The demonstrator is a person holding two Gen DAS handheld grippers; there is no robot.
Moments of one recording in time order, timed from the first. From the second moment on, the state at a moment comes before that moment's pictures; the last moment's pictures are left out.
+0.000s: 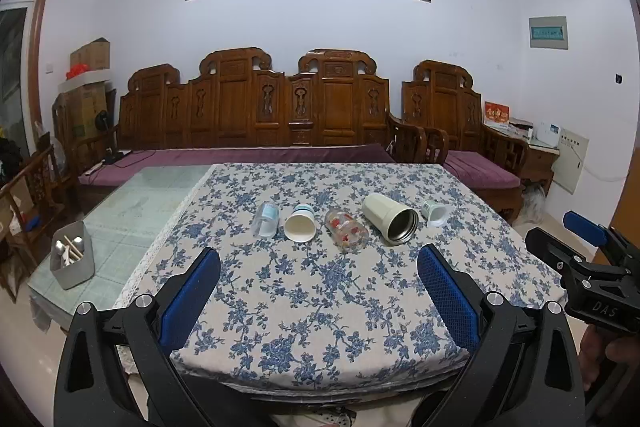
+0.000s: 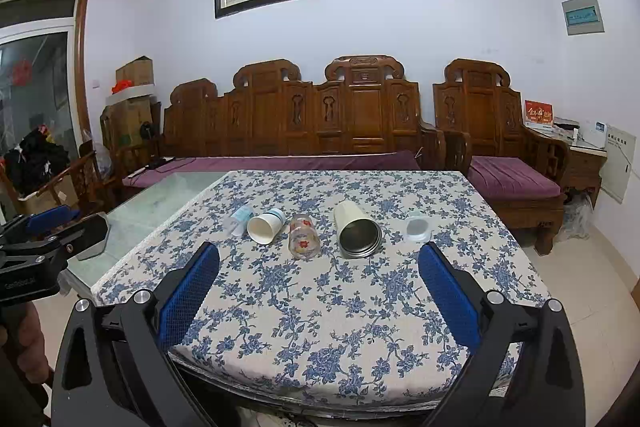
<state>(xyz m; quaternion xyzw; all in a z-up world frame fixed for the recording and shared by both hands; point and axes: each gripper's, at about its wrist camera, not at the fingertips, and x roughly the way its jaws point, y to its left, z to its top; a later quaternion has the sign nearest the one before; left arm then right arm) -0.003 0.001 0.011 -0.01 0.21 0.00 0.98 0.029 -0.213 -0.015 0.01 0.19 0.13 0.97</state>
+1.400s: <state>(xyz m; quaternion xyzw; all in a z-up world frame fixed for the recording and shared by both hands) -0.003 0.002 0.013 -0.01 0.21 0.00 0.98 0.027 -0.214 -0.012 0.01 0.19 0.13 0.97</state>
